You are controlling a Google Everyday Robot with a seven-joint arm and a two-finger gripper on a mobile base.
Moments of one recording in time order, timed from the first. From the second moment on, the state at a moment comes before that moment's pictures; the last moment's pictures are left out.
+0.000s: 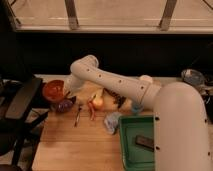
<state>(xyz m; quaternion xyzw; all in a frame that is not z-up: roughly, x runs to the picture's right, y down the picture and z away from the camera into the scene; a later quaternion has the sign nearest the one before) -0.213 0.034 0.799 -0.08 -0.37 -0.49 0.79</state>
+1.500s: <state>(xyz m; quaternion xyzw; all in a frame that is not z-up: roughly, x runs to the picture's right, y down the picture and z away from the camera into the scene) -0.183 0.056 0.827 -0.11 -0.34 -0.42 0.84</state>
